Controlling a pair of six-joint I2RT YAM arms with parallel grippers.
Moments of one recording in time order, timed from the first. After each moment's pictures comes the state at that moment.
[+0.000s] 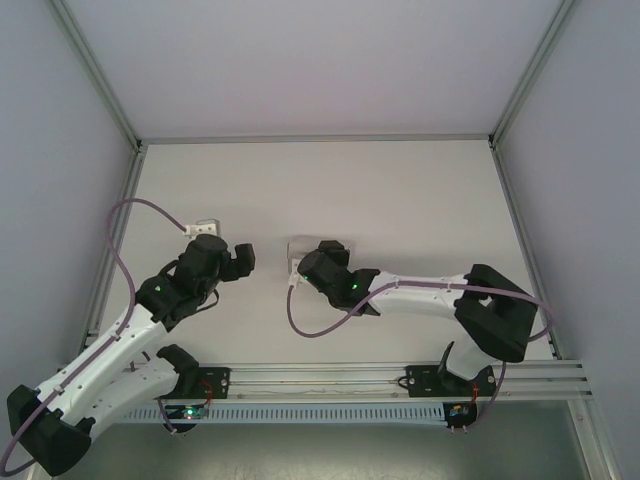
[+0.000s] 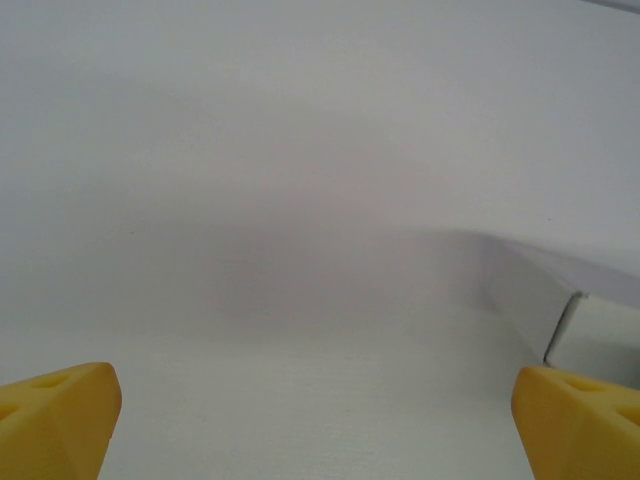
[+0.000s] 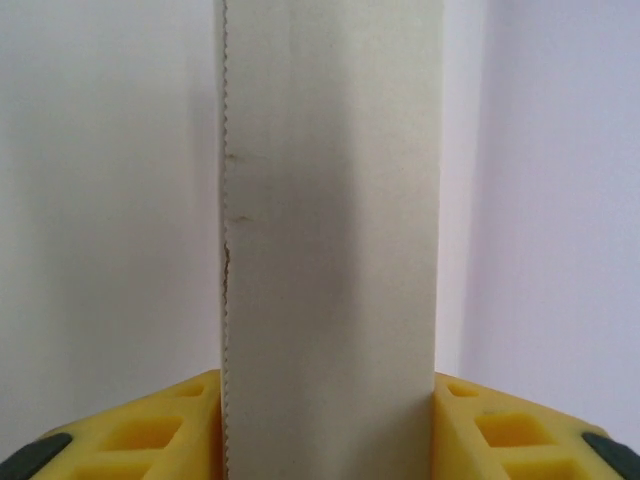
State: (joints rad) left arm -0.54 0.81 0.70 -0.62 -0.31 -0.58; right arm 1.05 1.60 0.84 -0.05 0.69 -0.81
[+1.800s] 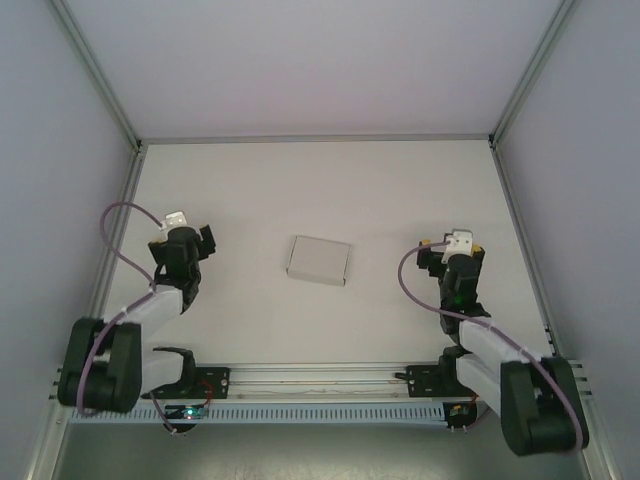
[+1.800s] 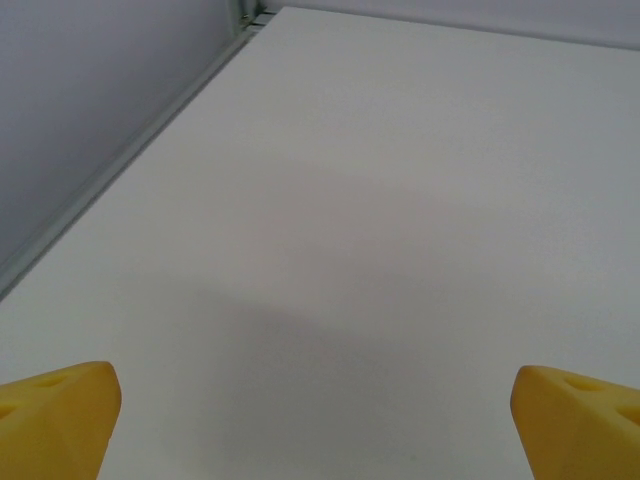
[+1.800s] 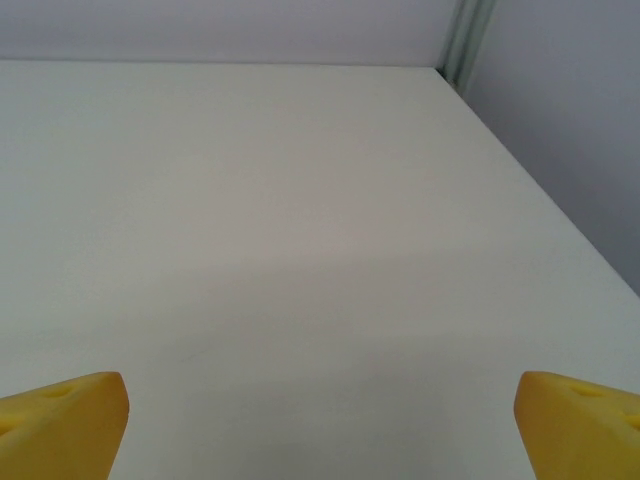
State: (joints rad) left arm -0.04 1.25 0.37 0.38 -0.37 -0.19; right arm 0.08 1.03 0.12 0.58 0.24 0.03
